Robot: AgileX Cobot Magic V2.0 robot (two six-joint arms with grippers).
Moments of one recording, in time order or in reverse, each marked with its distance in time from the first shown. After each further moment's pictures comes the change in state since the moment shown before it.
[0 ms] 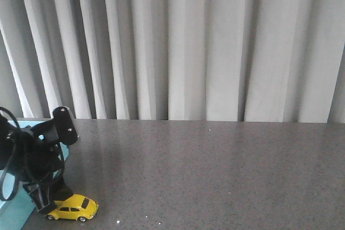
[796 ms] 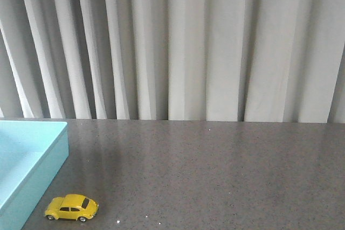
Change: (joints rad) left arm 0.131 -0.824 0.703 0.103 -0.369 -0.740; right arm 0.000 0.000 0.000 0.000 0.002 0.000
